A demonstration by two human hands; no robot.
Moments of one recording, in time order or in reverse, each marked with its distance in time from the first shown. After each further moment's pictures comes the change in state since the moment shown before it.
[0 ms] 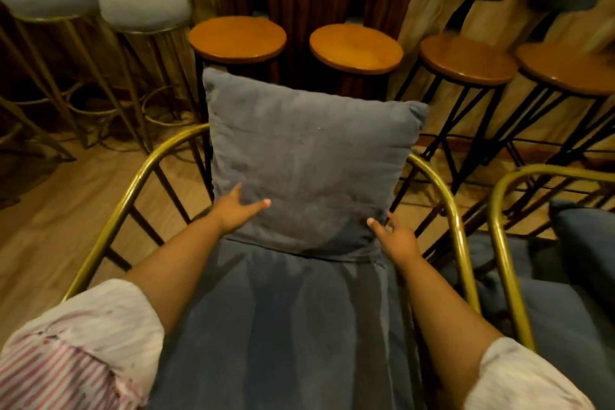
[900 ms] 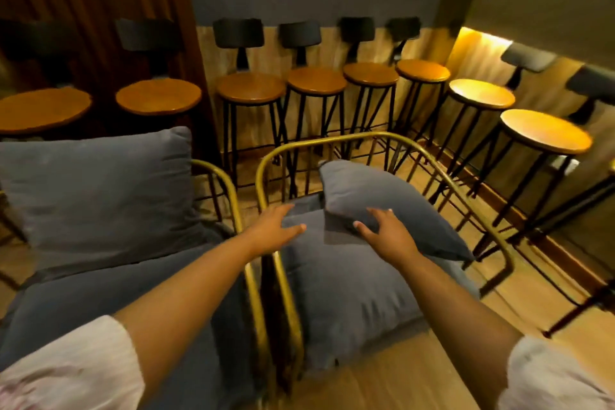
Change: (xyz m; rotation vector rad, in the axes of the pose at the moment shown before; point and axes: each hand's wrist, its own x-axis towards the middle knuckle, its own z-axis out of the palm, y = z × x) left_hand -0.359 0.218 0.311 0.497 -0.415 0.645; right_hand -0.295 0.155 -0.381 -0.360 0.309 0.082
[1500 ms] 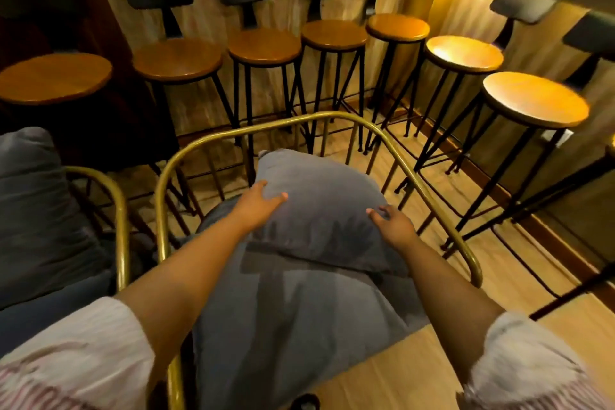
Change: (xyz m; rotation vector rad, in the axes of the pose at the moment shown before) left_hand 0.224 0.122 0.096 -0.229 0.065 -0.236; right_hand 0.177 0.207 -0.064 0.313 -0.042 0.349
